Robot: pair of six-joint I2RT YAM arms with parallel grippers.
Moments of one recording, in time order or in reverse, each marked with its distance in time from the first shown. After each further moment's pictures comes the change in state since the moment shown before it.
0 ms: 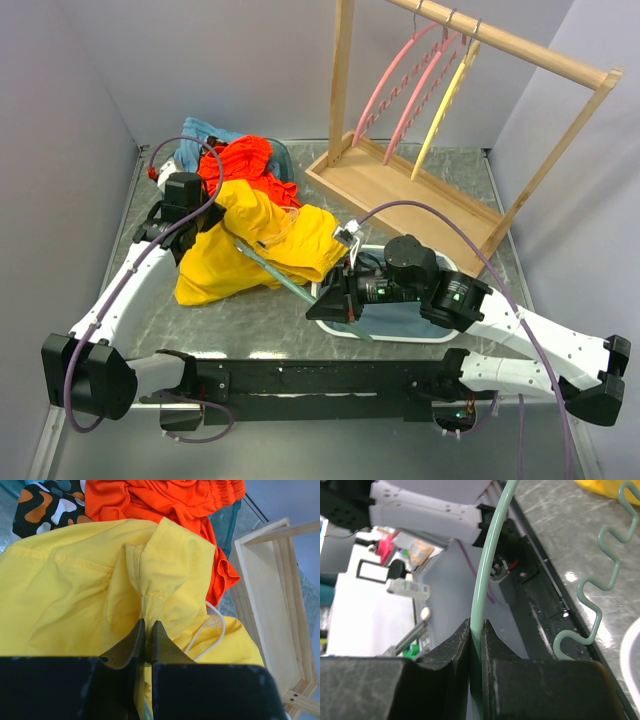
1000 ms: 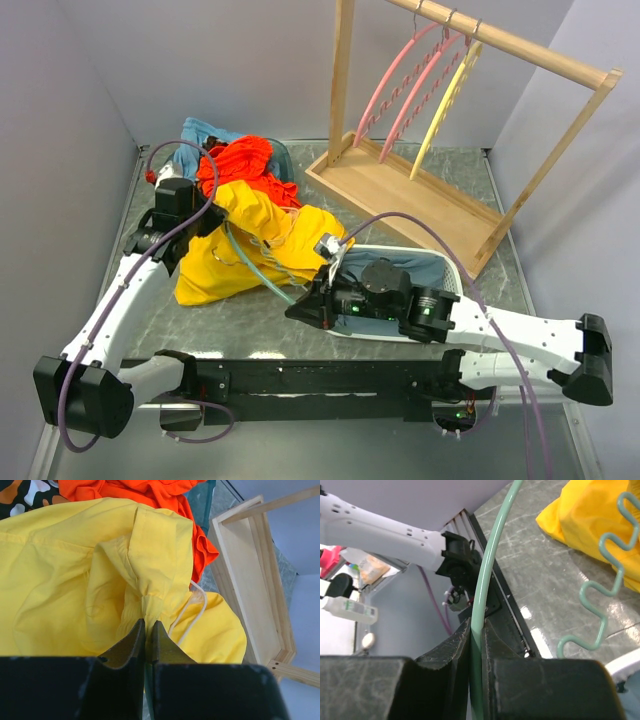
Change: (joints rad) left arm 0.007 -0.091 -0.031 -0.018 0.124 0.007; right arm 0.156 0.075 -0.122 0.281 0.308 -0.164
